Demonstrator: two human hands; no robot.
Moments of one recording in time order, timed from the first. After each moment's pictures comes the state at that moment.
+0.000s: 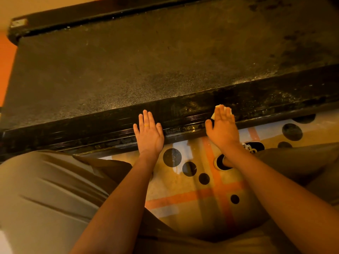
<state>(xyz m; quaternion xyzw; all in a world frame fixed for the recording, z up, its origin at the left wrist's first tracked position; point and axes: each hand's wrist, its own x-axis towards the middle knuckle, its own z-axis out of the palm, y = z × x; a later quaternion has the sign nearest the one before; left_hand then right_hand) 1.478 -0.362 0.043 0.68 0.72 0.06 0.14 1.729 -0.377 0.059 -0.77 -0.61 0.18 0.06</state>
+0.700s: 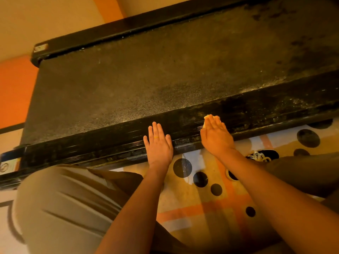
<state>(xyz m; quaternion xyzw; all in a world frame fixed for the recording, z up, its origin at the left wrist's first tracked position) 1.478 -0.363 0.048 0.68 0.72 0.04 0.14 1.685 -0.362 0.067 -0.73 -0.65 0.22 0.03</state>
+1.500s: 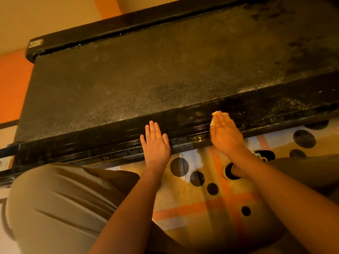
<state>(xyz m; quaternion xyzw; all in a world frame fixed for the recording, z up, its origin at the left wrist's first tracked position) 1.480 -0.362 0.046 0.68 0.72 0.04 0.13 1.729 -0.361 0.061 -0.73 -0.66 0.19 0.03</state>
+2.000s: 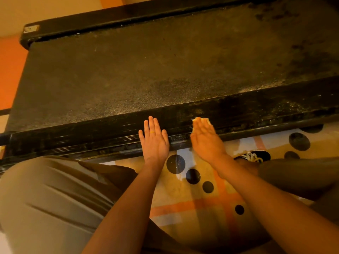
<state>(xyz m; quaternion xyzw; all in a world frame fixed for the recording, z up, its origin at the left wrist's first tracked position) 1.479 -0.363 0.041 0.68 0.72 0.05 0.12 1.670 -0.379 0.065 -0.67 -0.71 0.20 0.03</state>
